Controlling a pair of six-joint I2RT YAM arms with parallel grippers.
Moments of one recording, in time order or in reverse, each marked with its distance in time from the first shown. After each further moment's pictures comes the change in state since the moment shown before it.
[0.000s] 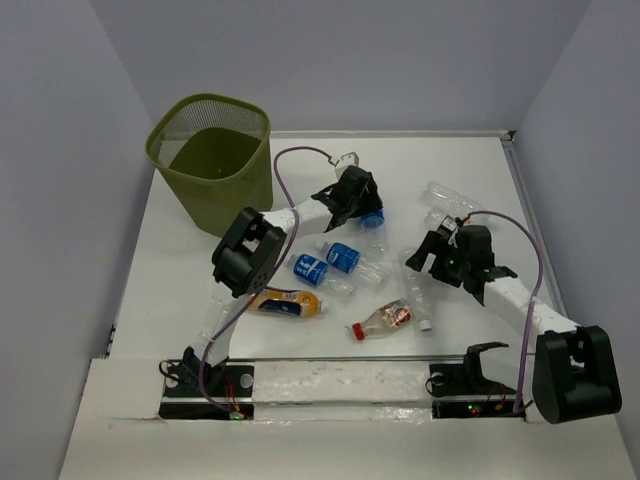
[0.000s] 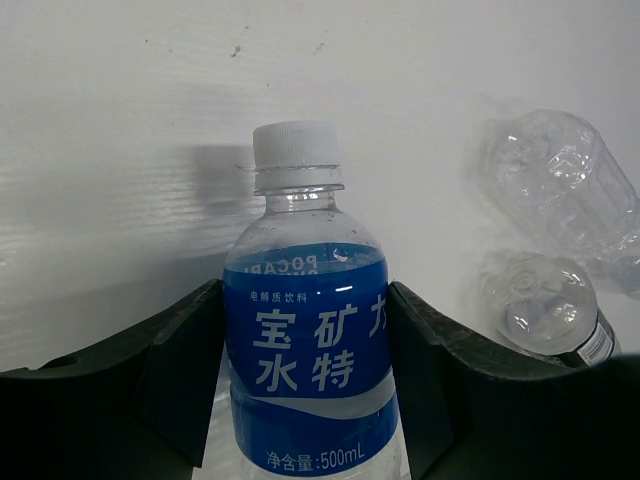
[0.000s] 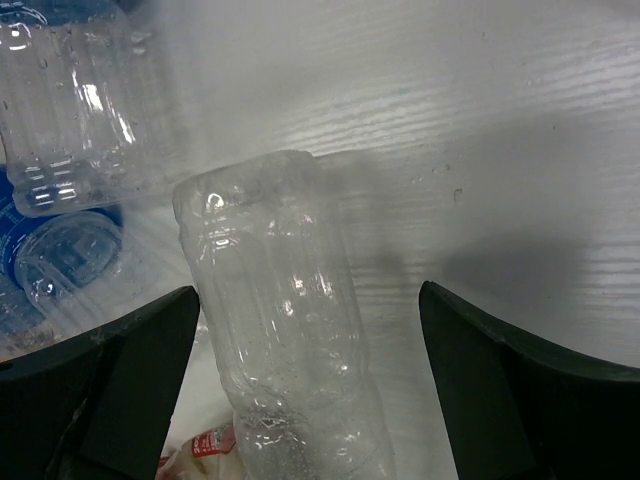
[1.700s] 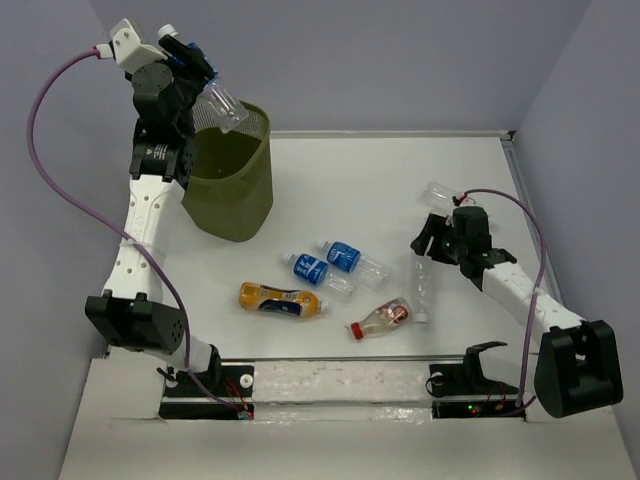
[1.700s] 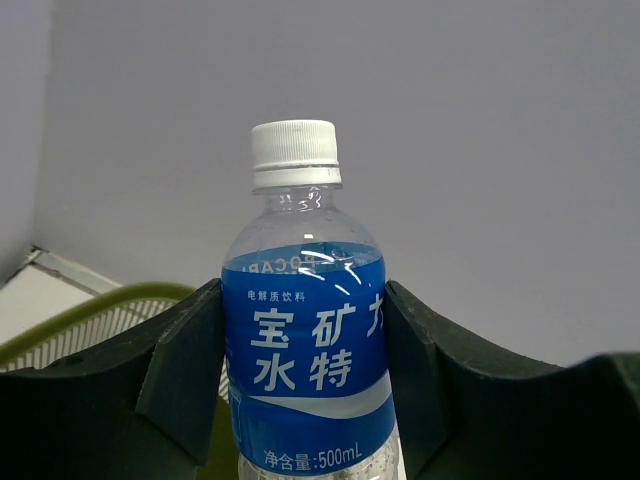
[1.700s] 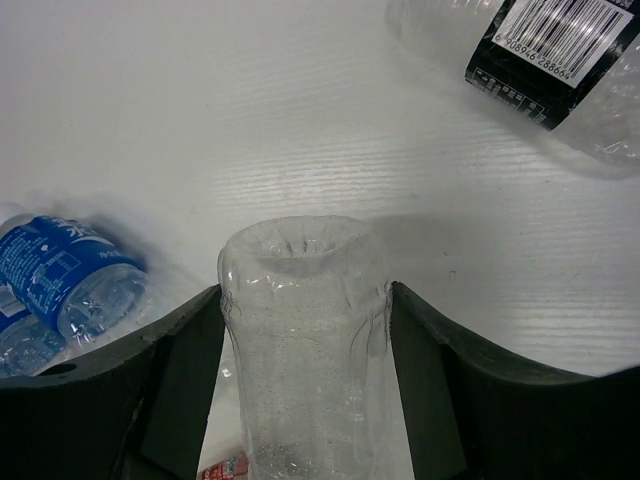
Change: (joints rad) left arm 0.596 -0.708 0.143 -0.082 -0.153 0.294; right arm 0.060 0.051 0.172 -0.055 0.178 -0.084
